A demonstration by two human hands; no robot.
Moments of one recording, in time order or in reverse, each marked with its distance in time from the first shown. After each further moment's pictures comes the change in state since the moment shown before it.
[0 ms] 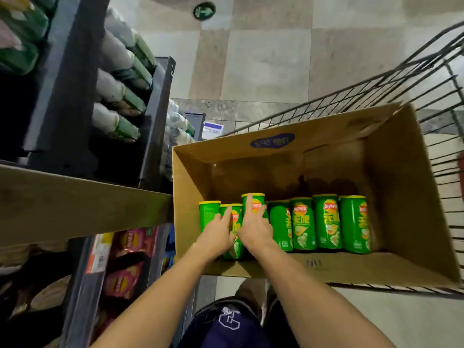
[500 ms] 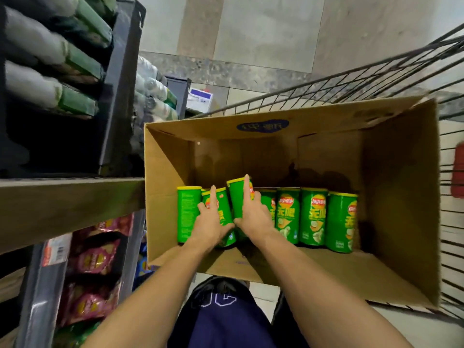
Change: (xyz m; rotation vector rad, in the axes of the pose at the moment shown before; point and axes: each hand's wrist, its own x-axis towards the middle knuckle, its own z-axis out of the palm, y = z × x) left_hand 0.037 0.029 0.039 -0.195 0.035 -0.286; right_hand 0.033 0.049 -0.018 -0.023 -0.072 -0.115
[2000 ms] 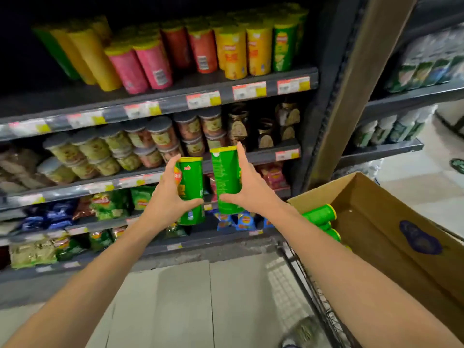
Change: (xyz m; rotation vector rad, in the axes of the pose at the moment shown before) left_hand -0.504 -0.189 0.084 -0.817 1.207 -0.337; right_hand -0.364 -0.144 0.055 -0.237 -0.392 -1.447
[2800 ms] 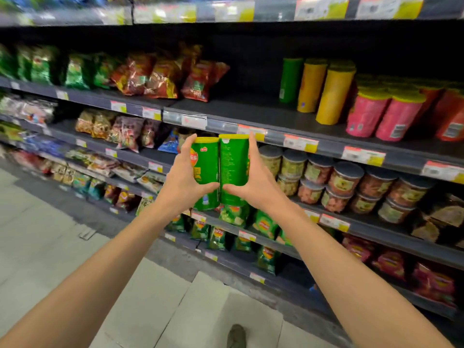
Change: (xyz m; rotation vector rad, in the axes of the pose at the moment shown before) left_hand -0.102 -0.226 -0.316 0.069 0.586 -0.166; right_hand 0.137 -0.309 0.306 0.081 -0.225 -0.511
